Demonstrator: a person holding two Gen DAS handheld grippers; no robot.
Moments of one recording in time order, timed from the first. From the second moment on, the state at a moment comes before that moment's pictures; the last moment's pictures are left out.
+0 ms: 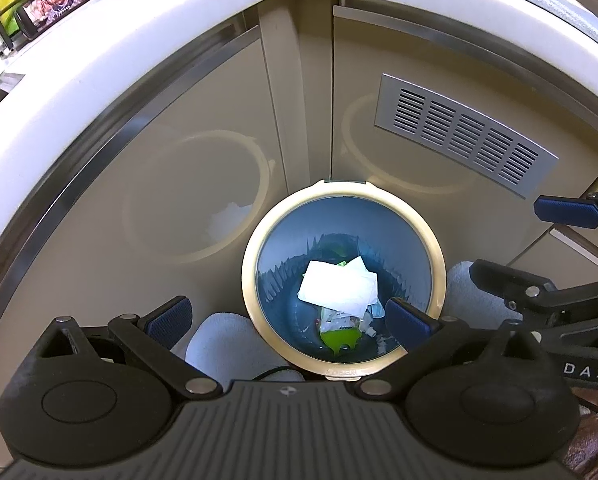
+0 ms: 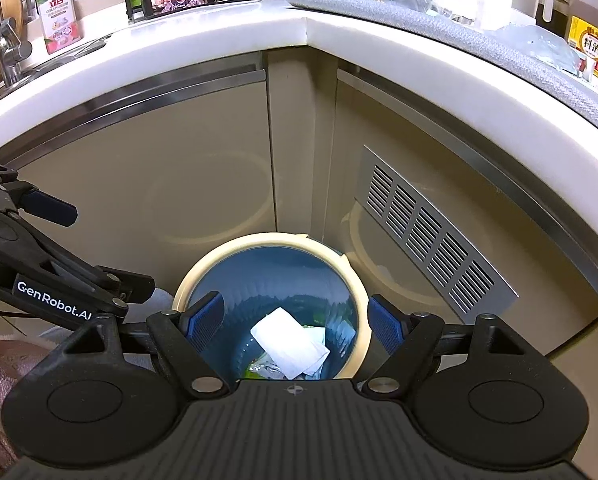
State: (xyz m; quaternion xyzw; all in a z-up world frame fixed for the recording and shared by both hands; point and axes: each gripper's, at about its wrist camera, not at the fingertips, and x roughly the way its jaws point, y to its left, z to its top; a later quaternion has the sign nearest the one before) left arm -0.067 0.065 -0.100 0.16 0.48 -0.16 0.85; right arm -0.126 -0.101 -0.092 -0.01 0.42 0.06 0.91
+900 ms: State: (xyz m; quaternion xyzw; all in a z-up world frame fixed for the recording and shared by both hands) left arm -0.036 0.064 -0.008 0.13 0.39 -0.13 0.90; right arm -0.068 -0.243 0.020 0.10 0.22 -0.04 0.97
